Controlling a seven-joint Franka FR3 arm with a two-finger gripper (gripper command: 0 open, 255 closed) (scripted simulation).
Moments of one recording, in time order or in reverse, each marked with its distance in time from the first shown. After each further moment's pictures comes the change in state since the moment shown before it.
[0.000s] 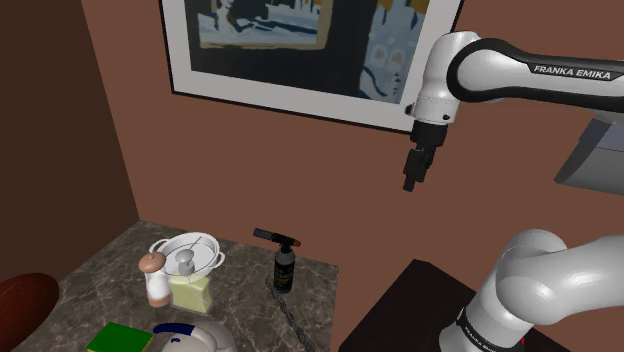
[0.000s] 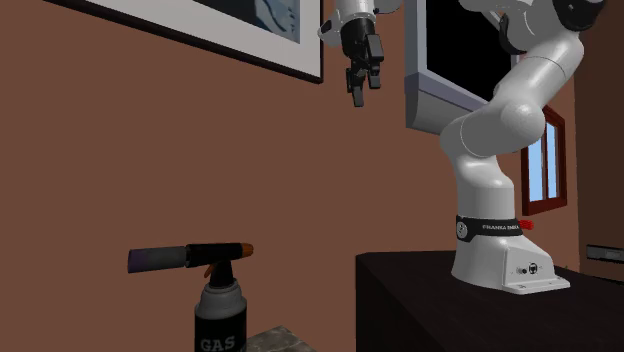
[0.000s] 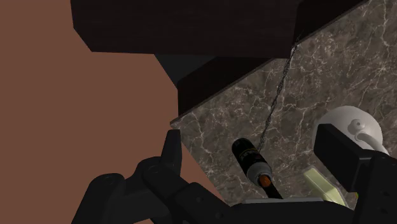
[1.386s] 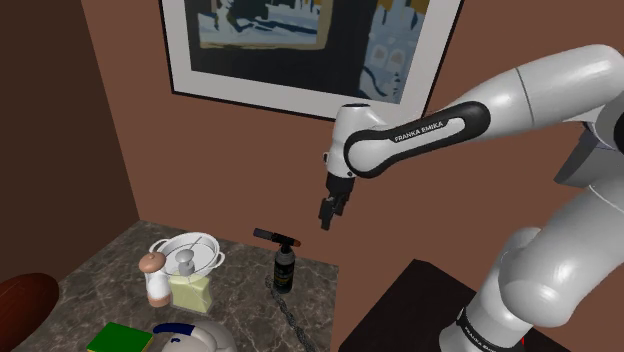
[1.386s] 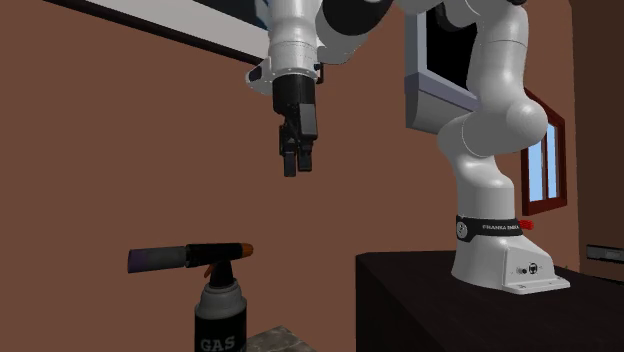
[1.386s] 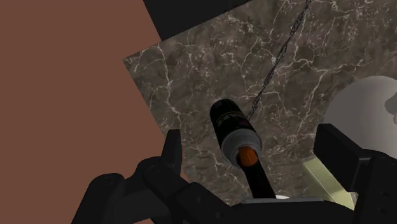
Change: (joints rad) arm 0.088 0.569 0.170 0.000 0.028 0.651 0.033
